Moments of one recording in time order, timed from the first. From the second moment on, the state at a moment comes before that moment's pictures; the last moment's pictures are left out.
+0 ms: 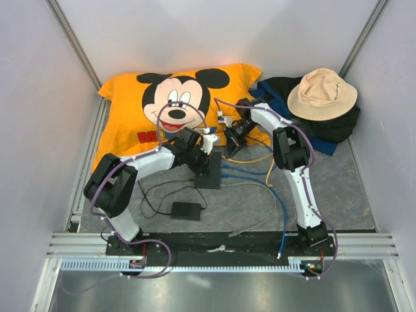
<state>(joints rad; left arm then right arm) -0.59 1.71 0.99 -0.25 0.38 0.05 0.36 2.53 2.11 -1.17 -0.77 -0.31</state>
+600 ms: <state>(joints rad) -0.61 1.72 1.00 -0.23 0.34 0.05 0.37 2.51 2.18 -1.38 -0.50 -0.49</state>
